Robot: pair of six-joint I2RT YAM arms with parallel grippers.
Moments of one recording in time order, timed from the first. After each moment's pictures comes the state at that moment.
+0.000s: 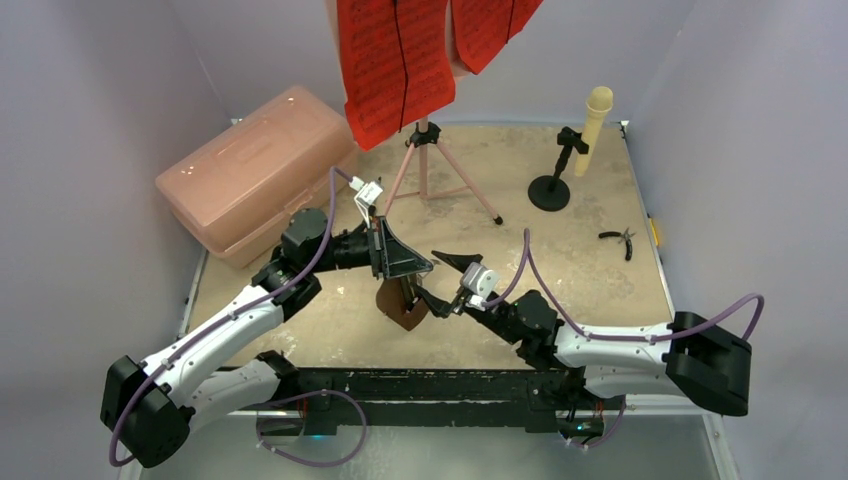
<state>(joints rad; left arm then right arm) -0.63 0.99 0.72 0.23 0.74 -0.91 1.16 1.11 0.31 1.09 0.14 -0.23</state>
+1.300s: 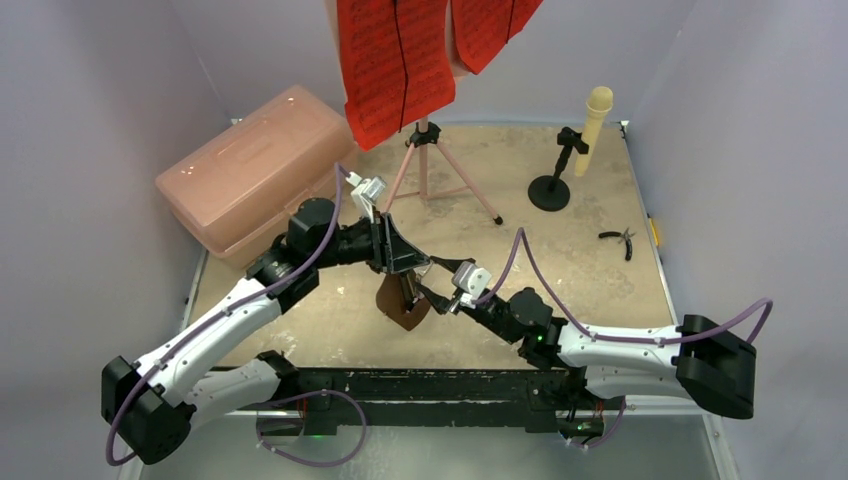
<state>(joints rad) -0.64 1.01 0.82 -0.05 0.59 -0.75 1.16 1.07 0.34 0.91 0.16 -0.25</state>
